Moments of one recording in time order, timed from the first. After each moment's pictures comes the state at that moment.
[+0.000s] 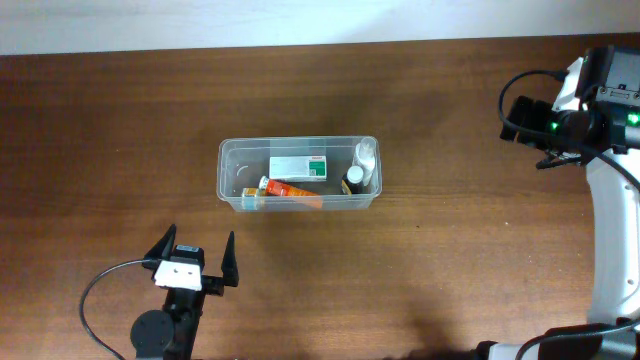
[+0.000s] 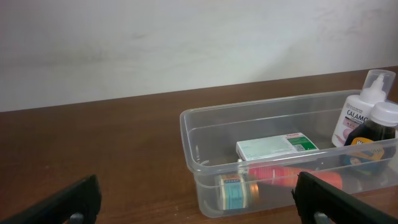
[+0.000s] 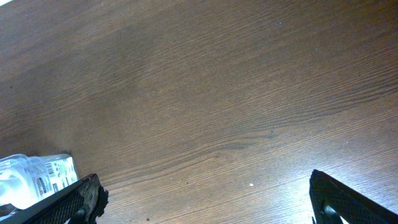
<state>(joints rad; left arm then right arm) -0.01 0.01 0.02 -0.07 0.14 0.05 -0.24 1.55 1.60 -1.09 -0.04 0.16</state>
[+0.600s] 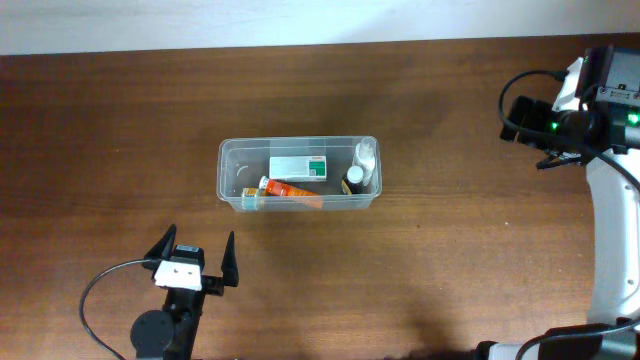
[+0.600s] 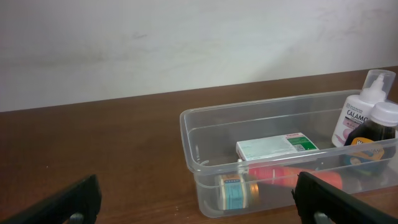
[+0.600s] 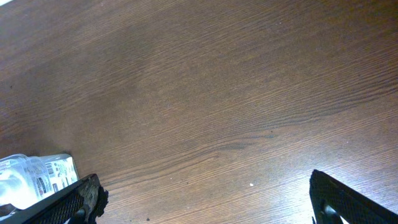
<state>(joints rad) -0.01 0.01 0.02 -0.07 0.14 0.05 -0.24 1.55 1.60 -1.09 -0.04 0.16</state>
